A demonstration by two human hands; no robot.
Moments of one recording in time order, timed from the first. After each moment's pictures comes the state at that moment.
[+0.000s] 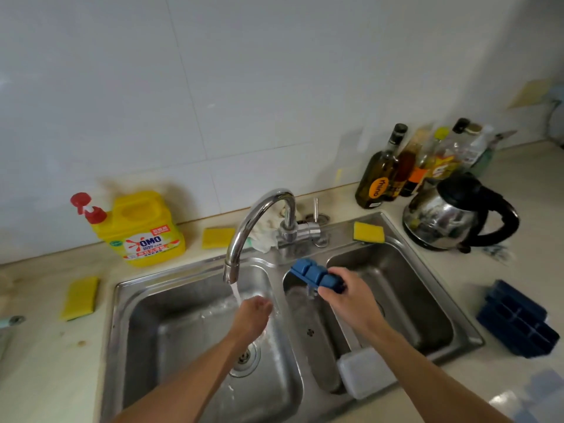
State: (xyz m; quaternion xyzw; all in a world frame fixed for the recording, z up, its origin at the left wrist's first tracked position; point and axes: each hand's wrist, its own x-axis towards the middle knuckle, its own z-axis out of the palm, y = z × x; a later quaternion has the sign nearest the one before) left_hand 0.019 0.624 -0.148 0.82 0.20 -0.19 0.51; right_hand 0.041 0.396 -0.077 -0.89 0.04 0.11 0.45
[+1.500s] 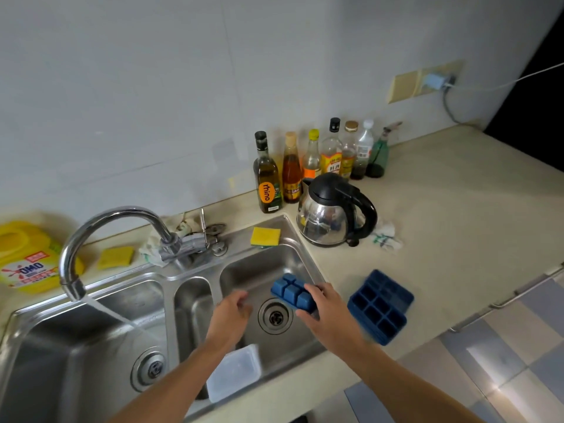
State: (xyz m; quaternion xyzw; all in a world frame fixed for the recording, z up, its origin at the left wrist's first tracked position) left_hand 0.030 0.354 -0.115 0.90 0.14 -0.10 0.39; right_hand 0.026 0.110 -0.110 -0.94 -0.08 0.08 0.33
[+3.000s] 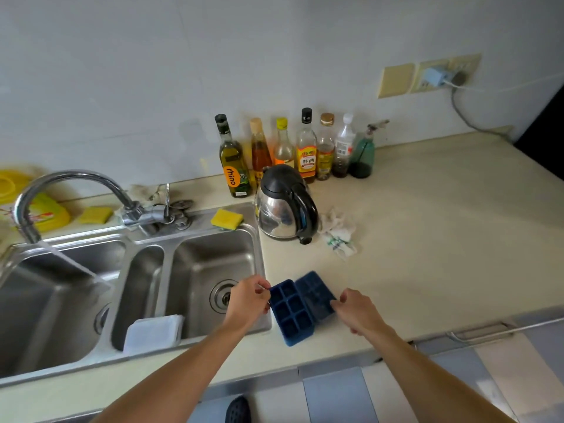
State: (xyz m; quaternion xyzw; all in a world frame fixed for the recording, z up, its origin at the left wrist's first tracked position) left_hand 0.042 0.109 -0.101 0.85 0.25 -0.07 0.45; right_hand 0.100 -0.136 -0.136 -0.90 0.06 0.31 0.30
